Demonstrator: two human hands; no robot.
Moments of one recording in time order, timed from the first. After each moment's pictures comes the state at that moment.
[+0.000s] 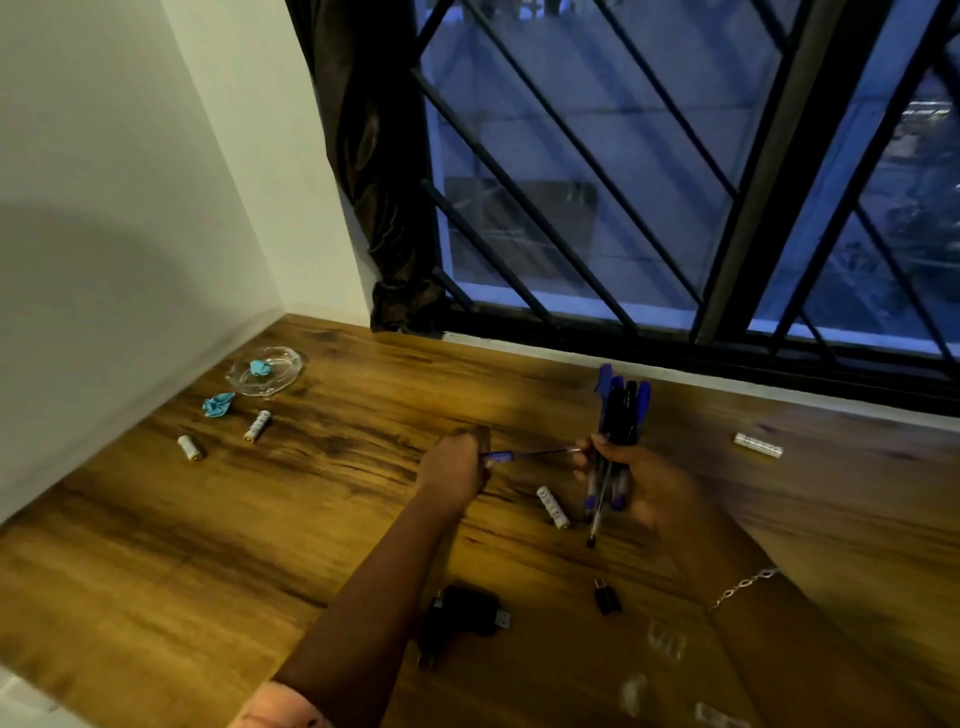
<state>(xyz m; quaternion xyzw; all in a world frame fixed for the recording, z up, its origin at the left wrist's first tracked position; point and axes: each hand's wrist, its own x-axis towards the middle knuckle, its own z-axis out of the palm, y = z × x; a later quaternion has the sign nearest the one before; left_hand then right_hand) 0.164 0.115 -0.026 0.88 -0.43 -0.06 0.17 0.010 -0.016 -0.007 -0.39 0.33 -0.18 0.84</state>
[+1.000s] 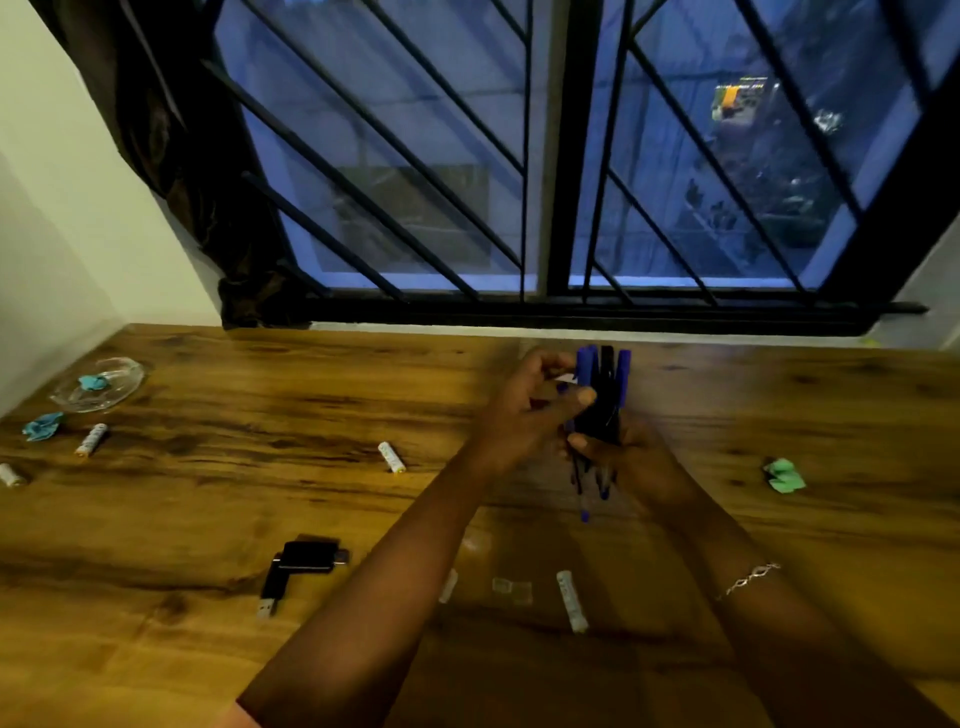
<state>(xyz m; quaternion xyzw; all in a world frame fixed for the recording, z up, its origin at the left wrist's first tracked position) -0.060 0.040 0.057 0.57 -0.51 -0.33 0.55 -0.188 -0.032 0.015 -0.67 0.23 -0.28 0.65</state>
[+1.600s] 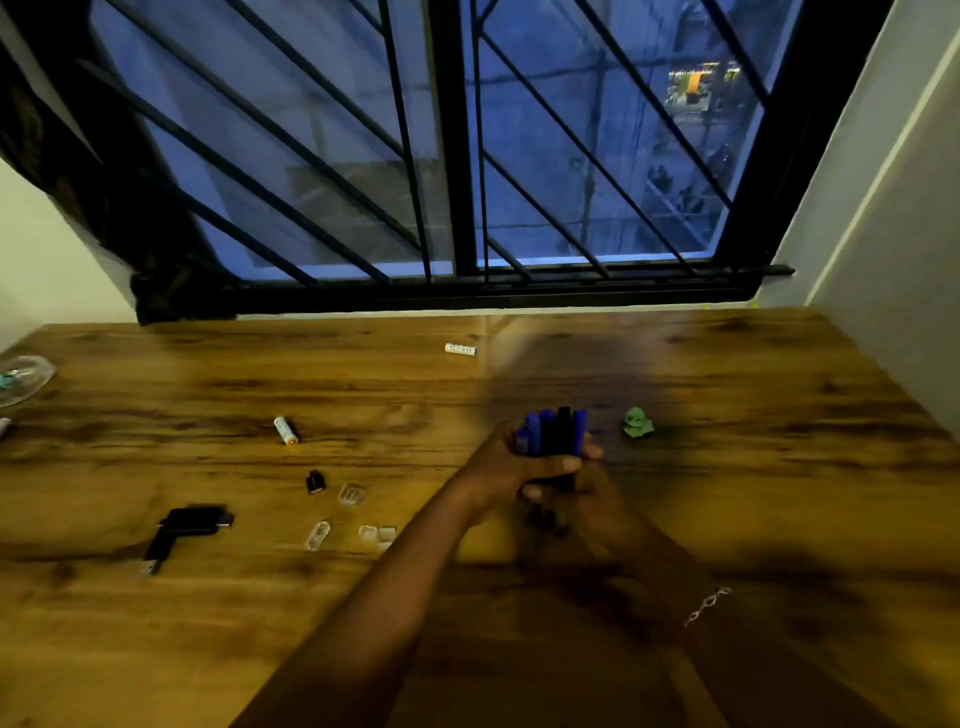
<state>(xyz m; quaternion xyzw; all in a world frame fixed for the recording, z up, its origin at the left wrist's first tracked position) -0.194 0.027 0.008 0.52 -0.47 -0.52 0.49 -0.311 -0.023 -0.041 -0.59 0.25 -0.26 0.72</state>
